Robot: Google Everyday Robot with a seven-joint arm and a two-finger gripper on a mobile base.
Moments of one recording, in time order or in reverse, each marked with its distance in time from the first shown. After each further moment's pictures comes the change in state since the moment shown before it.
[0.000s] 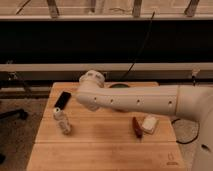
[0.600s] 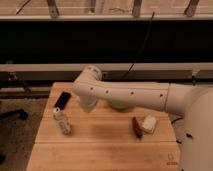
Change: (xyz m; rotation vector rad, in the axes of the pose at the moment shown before) arm -0.024 -0.012 0.009 -0.044 -0.161 -0.133
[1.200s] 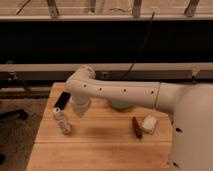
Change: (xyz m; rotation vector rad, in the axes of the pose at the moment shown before) arm -0.037 -0.023 0.006 -0.003 -0.105 -0.158
